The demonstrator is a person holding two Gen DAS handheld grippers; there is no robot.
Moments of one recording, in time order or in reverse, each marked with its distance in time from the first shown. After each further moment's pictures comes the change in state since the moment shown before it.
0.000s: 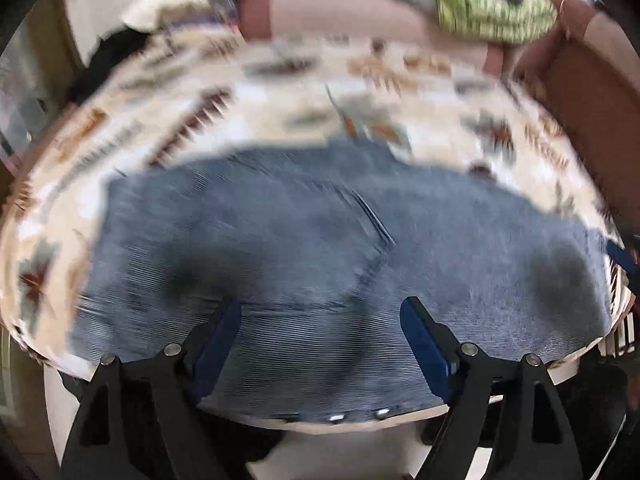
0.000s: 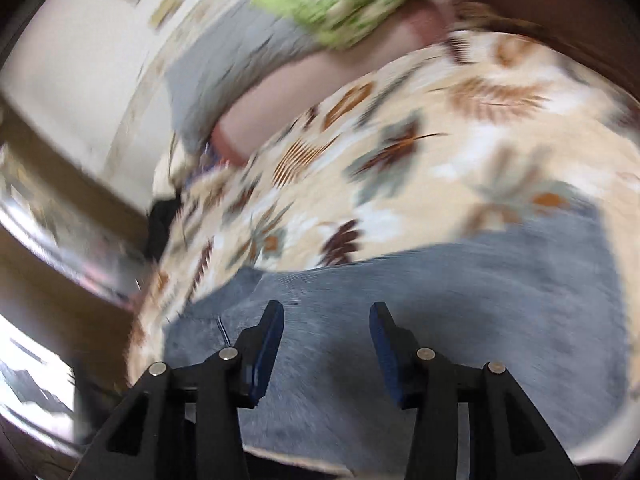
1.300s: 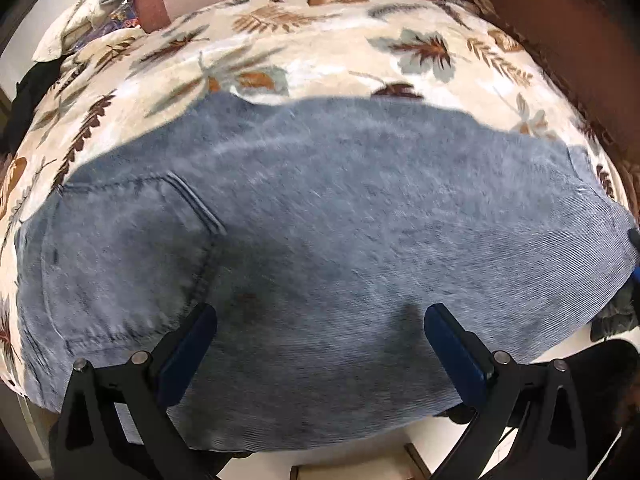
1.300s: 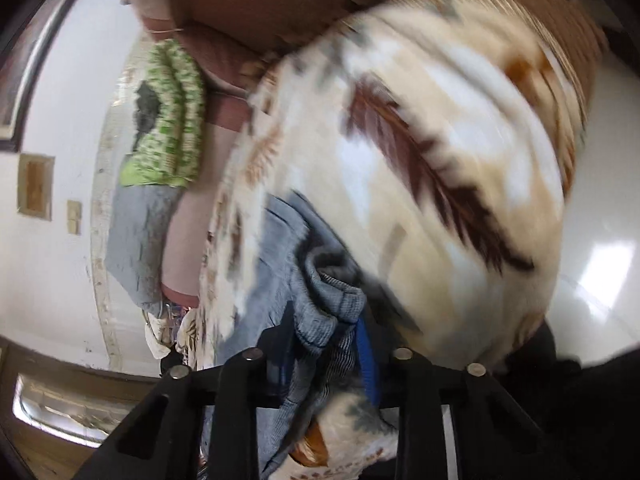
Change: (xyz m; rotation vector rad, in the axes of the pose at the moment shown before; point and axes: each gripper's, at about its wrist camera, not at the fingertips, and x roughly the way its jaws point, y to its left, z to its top) left arm 0.034 -0.094 0.004 0.205 0.114 -0.037; right arm -0.074 -0.152 -0.041 0.510 -0.269 -0.054
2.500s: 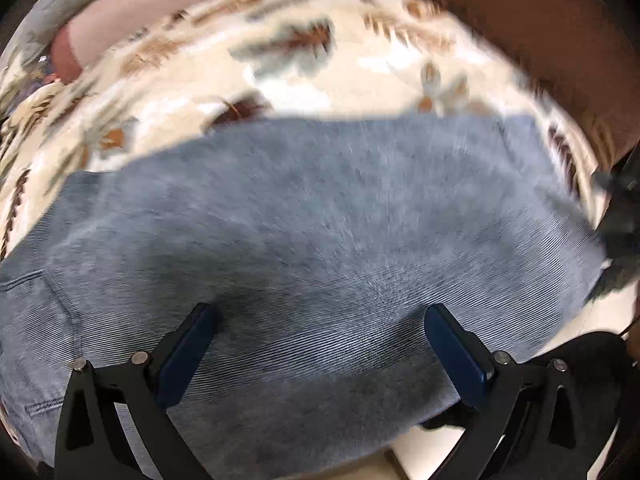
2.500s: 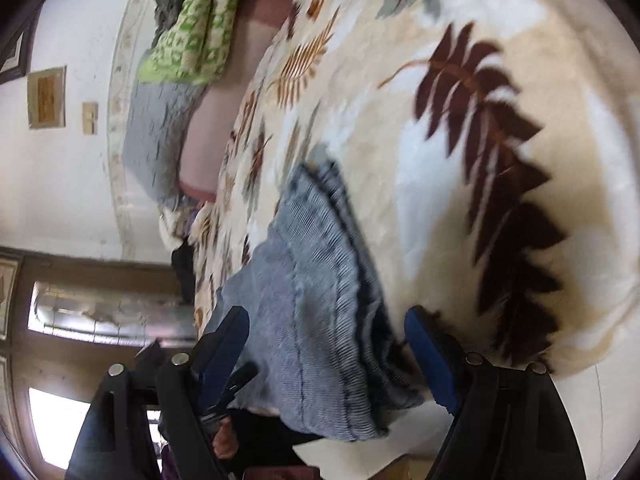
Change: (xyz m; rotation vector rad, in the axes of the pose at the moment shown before) left arm 0.039 -0.114 0.026 0.219 0.035 -0.060; right arm 0.079 -0.011 0.046 -0.133 0.507 0.140
